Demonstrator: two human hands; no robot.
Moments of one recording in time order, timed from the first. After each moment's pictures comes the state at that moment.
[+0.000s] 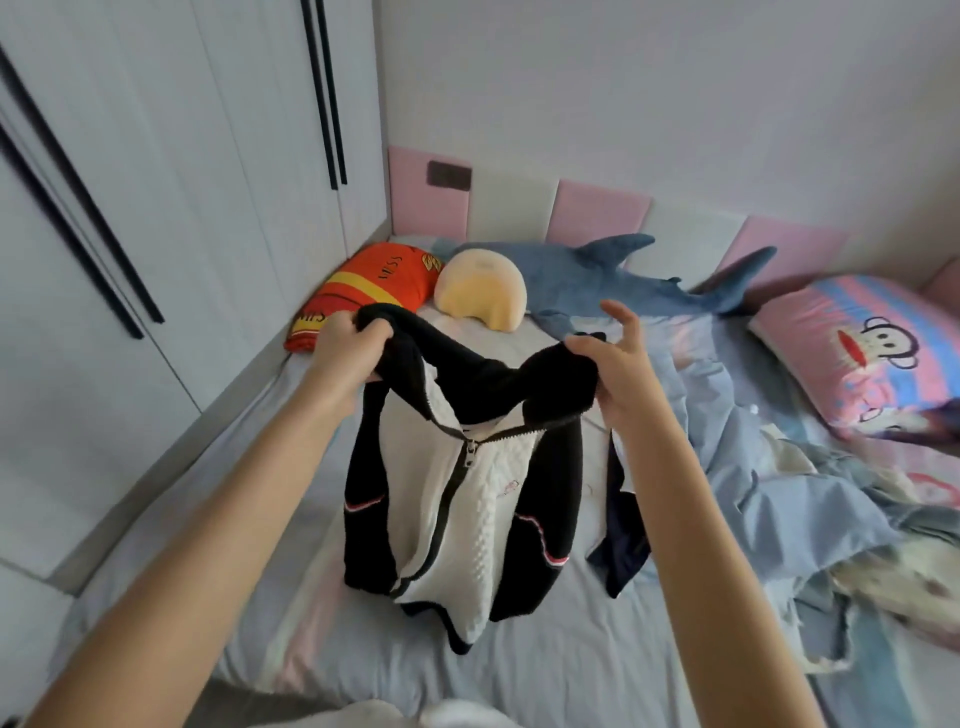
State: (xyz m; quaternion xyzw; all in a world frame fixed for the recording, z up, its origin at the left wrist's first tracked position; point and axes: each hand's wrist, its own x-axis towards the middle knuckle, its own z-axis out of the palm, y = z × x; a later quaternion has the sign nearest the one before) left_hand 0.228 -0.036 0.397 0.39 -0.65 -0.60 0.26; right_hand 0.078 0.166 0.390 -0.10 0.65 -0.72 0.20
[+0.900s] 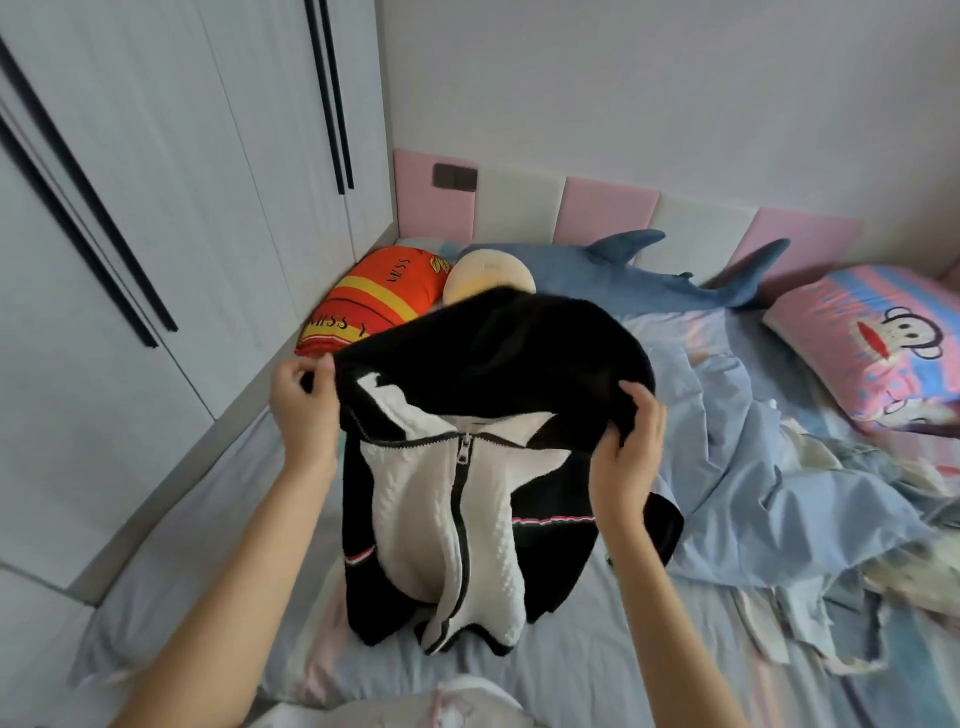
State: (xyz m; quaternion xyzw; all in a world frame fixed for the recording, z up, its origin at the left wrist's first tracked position) left_hand 0.264 -0.072 0.317 0.44 -0.58 -0.54 0.41; right_hand 0.130 0.178 0.286 -0.16 0.77 -0.59 -0.15
